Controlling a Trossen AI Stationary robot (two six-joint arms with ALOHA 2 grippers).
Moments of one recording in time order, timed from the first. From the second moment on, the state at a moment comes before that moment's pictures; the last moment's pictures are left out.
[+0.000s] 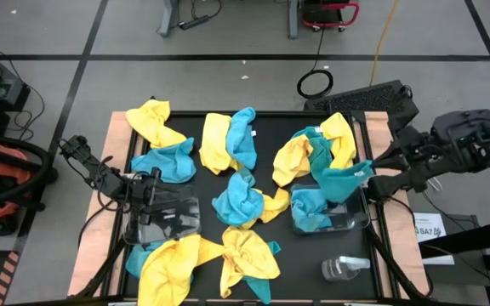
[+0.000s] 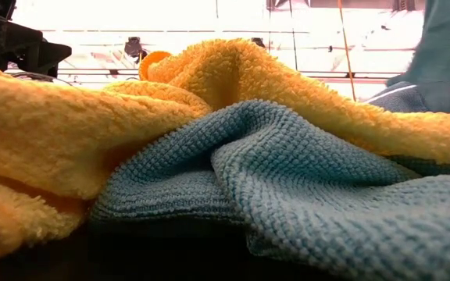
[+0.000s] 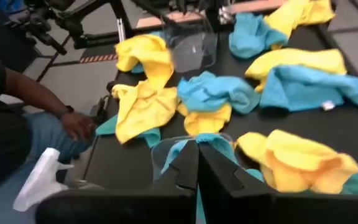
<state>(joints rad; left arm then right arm) -0.68 0.00 0.06 -0.09 -0.53 0.09 0.20 0.70 1.49 -1.34 0.01 0.27</state>
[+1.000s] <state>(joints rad) -0.68 0.00 0.06 -0.09 -0.53 0.09 0.20 0.70 0.69 -1.03 -0.26 0.39</state>
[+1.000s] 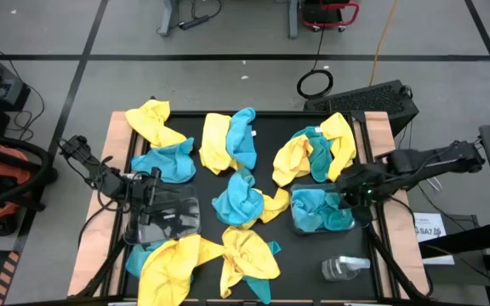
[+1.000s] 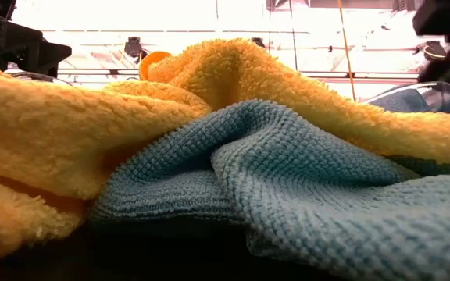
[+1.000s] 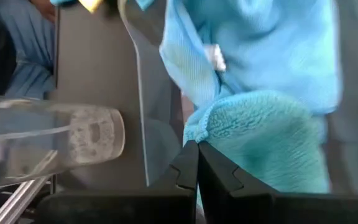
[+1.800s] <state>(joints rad) -0.68 0.00 0.06 -0.09 -0.53 0.09 0.20 0.85 0.43 -0.76 -0.24 0.56</state>
